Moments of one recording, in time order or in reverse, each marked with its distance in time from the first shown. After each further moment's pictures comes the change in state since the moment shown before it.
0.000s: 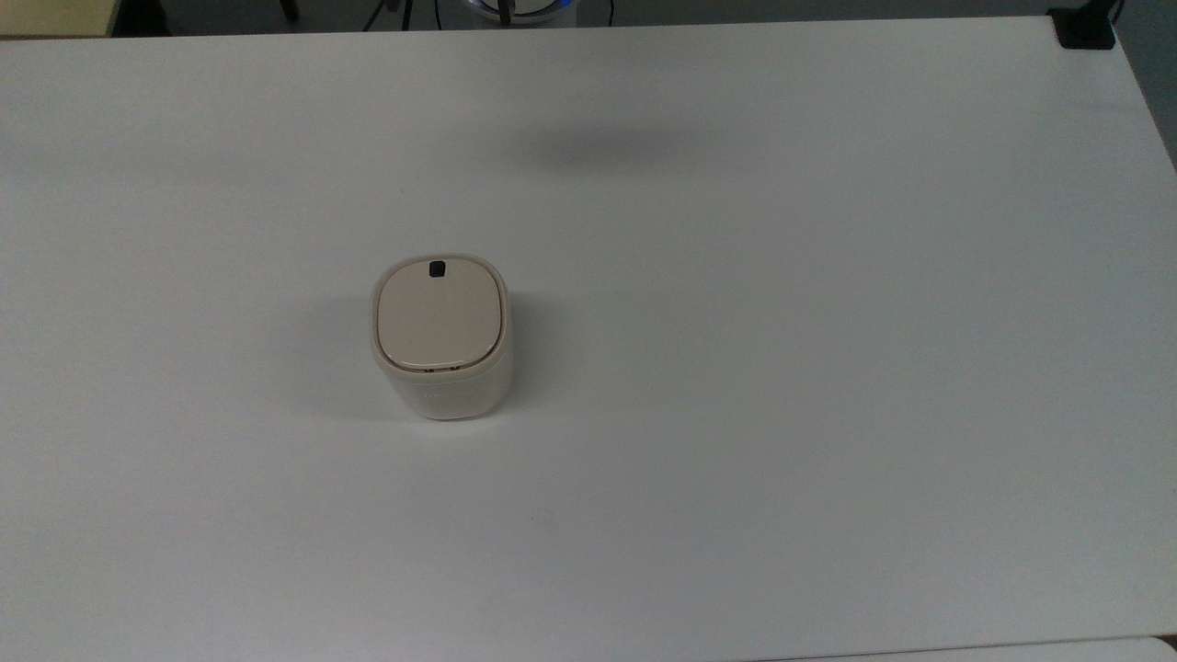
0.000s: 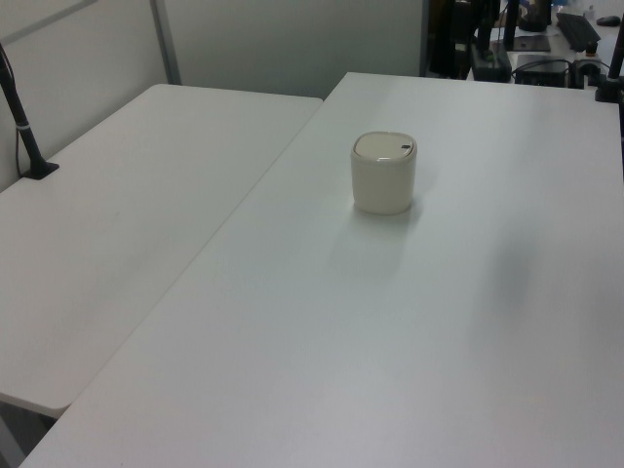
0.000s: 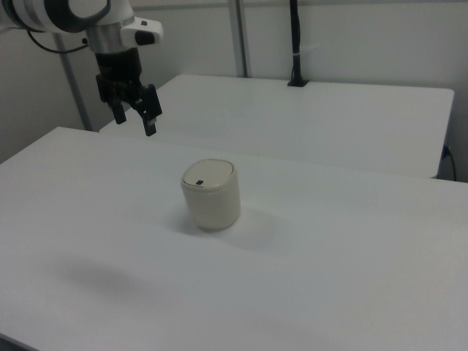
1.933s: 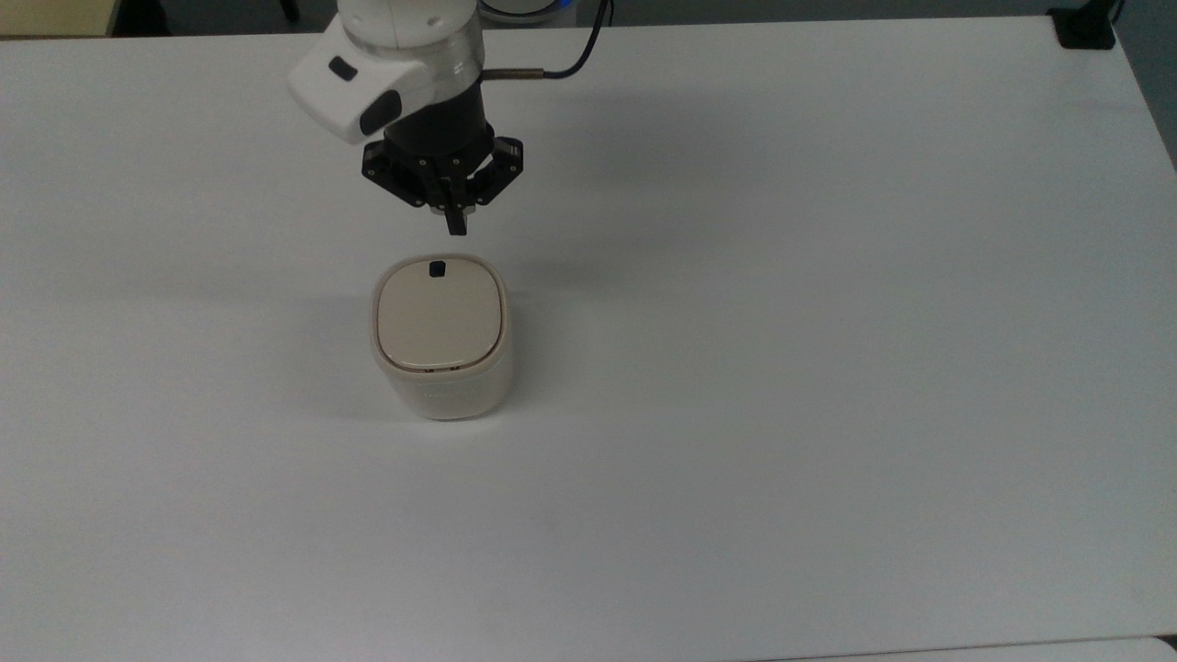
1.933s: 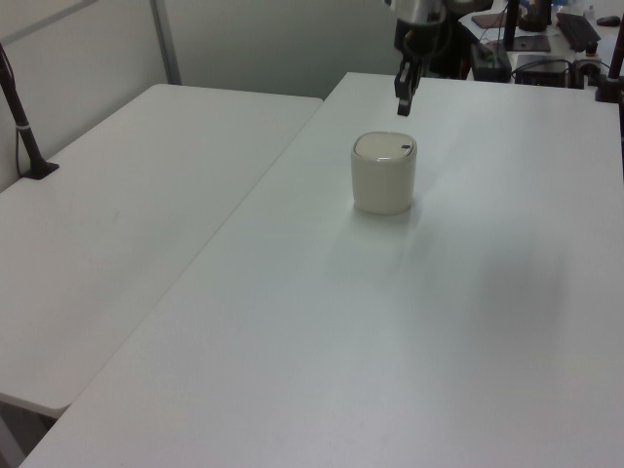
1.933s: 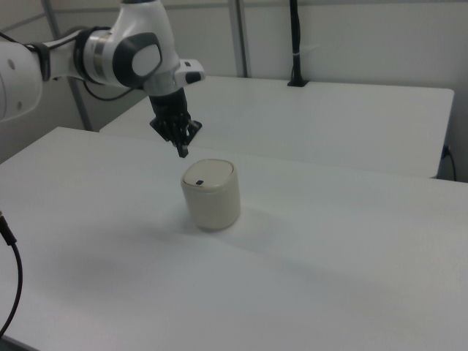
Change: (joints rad) arm -0.007 0.273 0.007 0.032 -0.001 0.334 -0.227
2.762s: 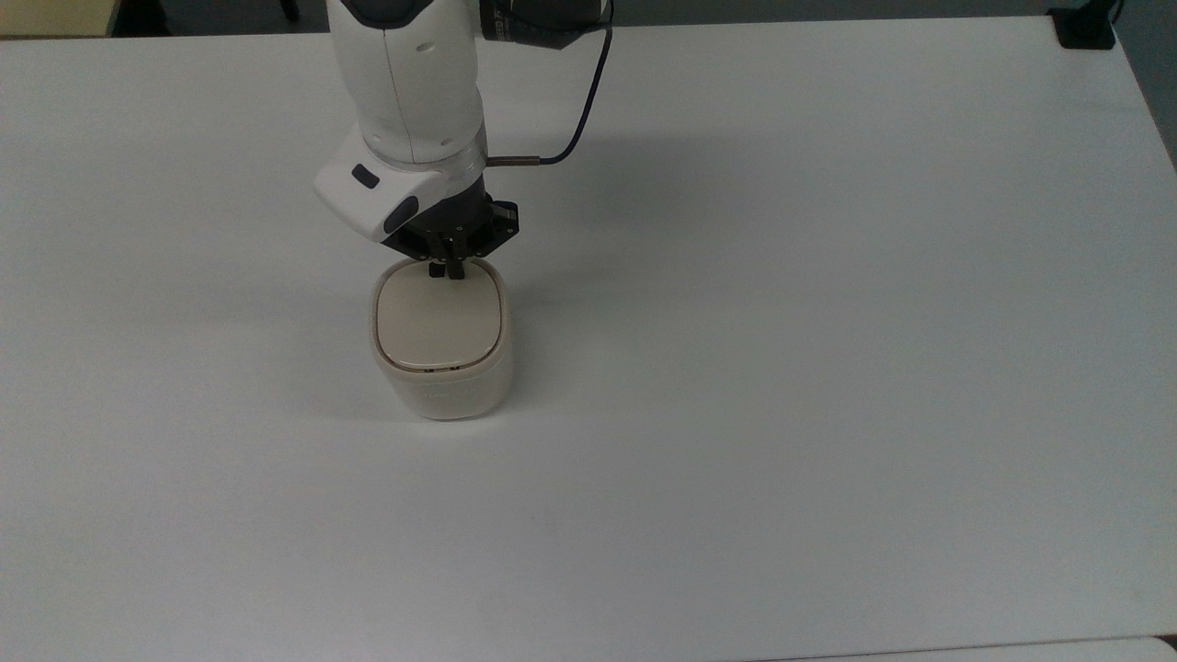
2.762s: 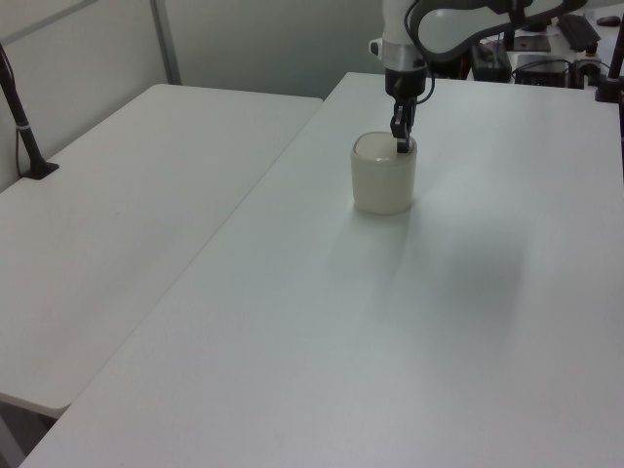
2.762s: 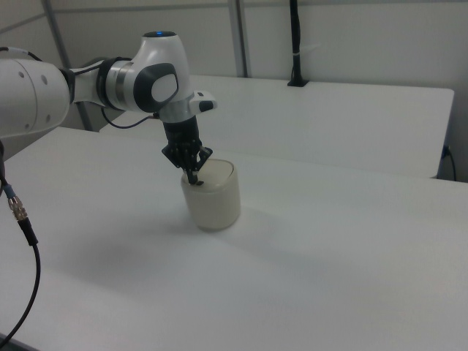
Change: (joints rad) arm -0.003 0.116 -0.001 0.002 -0.037 0.015 -0.035
